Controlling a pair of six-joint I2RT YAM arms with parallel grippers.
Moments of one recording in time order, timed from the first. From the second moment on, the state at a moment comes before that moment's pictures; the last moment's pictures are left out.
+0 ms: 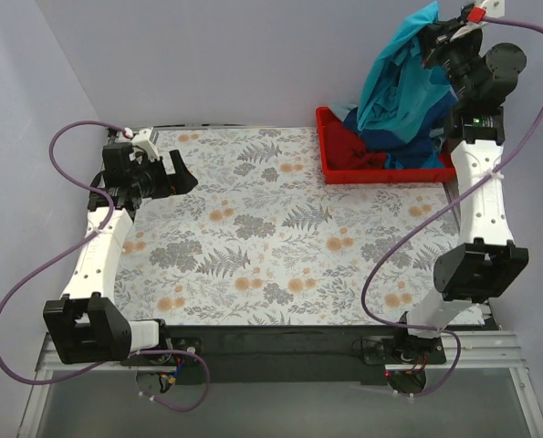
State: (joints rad) left arm 0.05 1.28 1.15 -0.47 0.41 -0.19; right arm -0.06 1.68 1.90 0.21 -0.45 0.02
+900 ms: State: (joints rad) left arm 0.00 1.25 1.17 -0.67 0.69 0.09; right arm 0.38 1.58 1.30 -0.66 -0.62 -0.30
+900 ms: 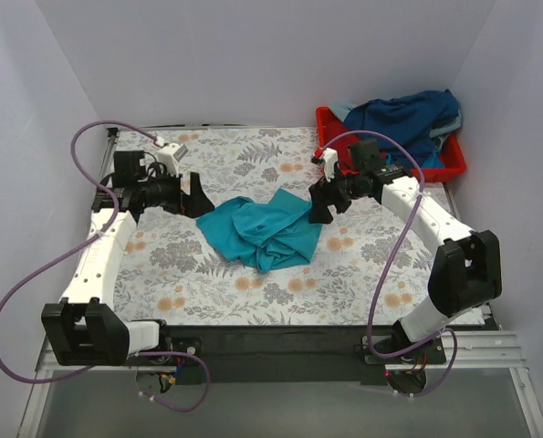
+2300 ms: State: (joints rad) left arm -0.10 1.88 1.23 -0.57 0.22 -0.07; right arm 0.94 2.12 1.69 -0.63 -0.08 -0.33
